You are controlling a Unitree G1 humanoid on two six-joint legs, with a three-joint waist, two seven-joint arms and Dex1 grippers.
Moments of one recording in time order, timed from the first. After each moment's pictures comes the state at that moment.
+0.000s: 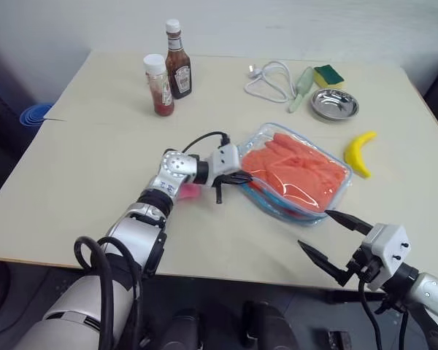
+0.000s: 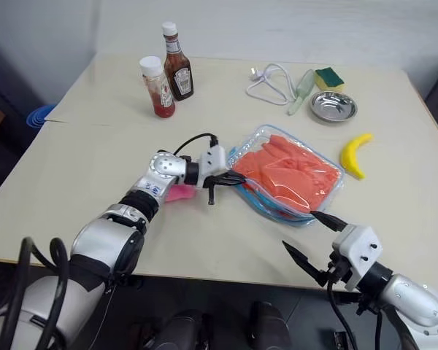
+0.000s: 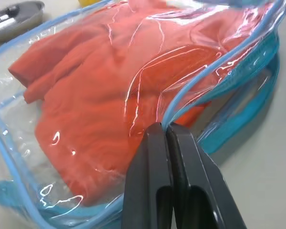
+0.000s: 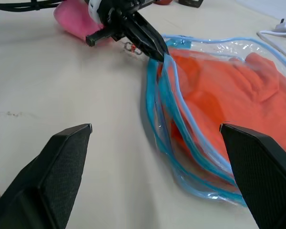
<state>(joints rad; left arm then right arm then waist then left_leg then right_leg) -1.10 0.19 -0.08 1.11 0.03 -0.18 -1.17 0.36 -0.64 -0.30 -0.67 0.46 0.24 0.73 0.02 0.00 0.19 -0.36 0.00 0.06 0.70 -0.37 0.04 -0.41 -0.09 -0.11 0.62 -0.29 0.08</state>
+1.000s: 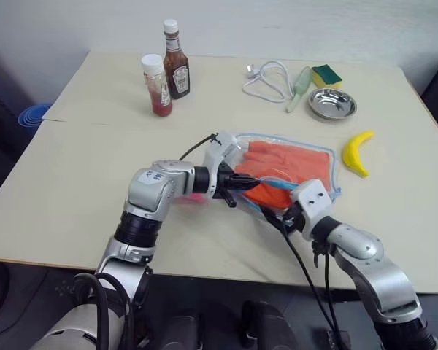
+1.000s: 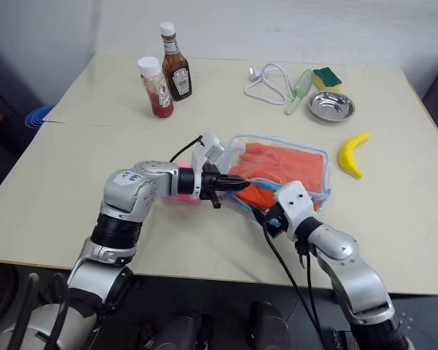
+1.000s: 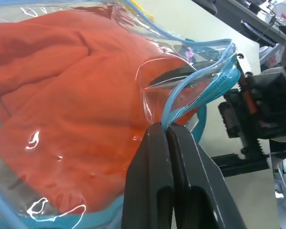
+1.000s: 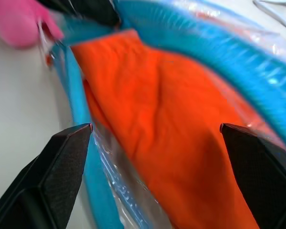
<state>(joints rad) -0.84 0.20 -0.13 0.06 -0.29 1.03 -0.81 -0.15 -0.55 0.13 -0.47 0.15 0.57 0.37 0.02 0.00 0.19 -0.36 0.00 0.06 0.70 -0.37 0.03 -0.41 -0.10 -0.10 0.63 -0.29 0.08</state>
